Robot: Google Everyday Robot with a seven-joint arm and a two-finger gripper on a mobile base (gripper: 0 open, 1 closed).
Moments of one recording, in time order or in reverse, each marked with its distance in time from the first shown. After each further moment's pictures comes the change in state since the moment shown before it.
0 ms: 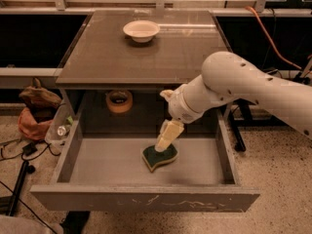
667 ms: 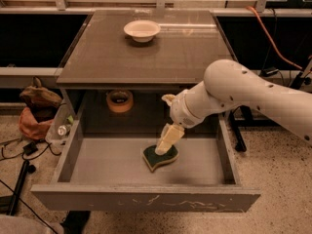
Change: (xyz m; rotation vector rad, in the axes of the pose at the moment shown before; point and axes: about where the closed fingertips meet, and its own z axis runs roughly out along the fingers) arm 0.011 0.005 0.011 -0.002 -0.024 0.030
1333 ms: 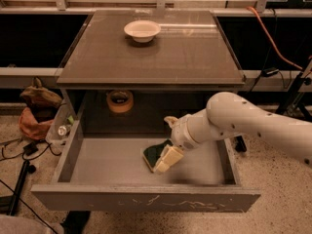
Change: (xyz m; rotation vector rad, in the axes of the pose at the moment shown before) arm 0.039 0.037 0.040 -0.018 -0.058 0.118
